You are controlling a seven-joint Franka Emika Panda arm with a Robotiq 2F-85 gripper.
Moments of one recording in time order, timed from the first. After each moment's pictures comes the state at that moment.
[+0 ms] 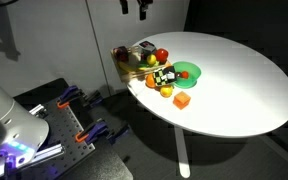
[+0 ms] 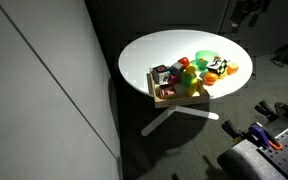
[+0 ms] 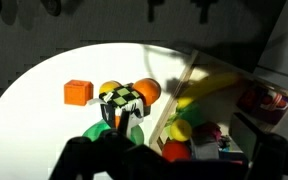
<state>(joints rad) -0.02 -0.25 0.03 -2.39 -0.02 2.13 0.02</state>
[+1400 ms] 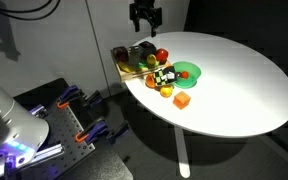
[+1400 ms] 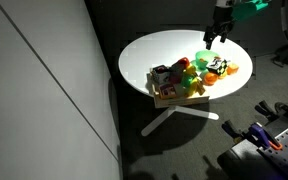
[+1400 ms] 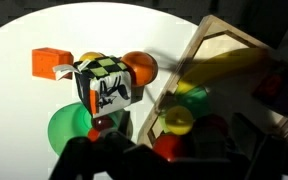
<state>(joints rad) 0.02 0.09 0.04 -2.23 -0.08 2.31 0.05</state>
